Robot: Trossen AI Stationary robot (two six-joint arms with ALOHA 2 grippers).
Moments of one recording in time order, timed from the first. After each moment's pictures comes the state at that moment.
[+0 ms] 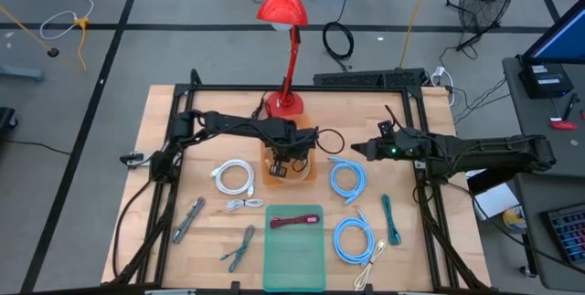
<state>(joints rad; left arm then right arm) 0.15 2.13 1.64 -0.99 -0.12 0.37 -0.07 0.70 0.41 -0.10 0.18 1.13</state>
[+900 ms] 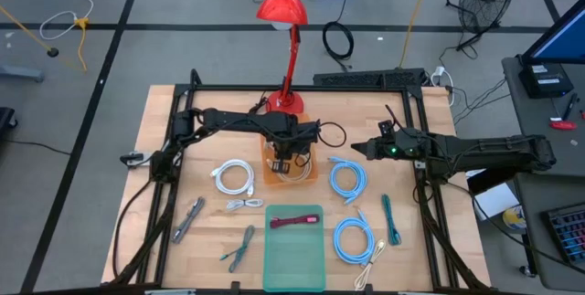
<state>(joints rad) 0.17 2.13 1.71 -1.04 -0.09 0.31 -0.07 0.70 0.41 -0.10 0.18 1.14</state>
